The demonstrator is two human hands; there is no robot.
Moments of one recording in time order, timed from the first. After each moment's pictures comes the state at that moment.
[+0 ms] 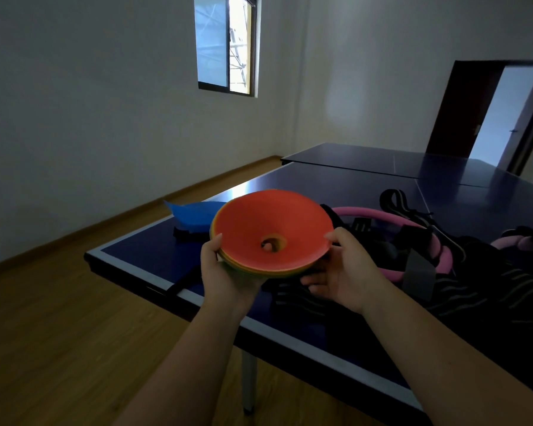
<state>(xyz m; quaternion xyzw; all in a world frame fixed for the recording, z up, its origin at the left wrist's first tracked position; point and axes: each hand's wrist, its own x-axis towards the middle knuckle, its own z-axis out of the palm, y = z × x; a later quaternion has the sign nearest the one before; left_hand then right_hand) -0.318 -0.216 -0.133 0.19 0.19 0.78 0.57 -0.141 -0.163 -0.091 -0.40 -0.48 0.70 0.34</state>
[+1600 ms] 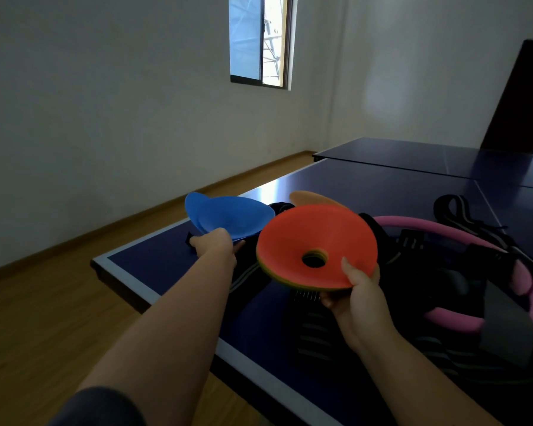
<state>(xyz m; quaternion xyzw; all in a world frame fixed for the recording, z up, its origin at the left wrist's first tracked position) -0.431 -0.070 -0.129 -0.03 0.54 0.78 0.33 -0.197 -0.103 -0.143 -0.32 -0.38 0.66 0.57</state>
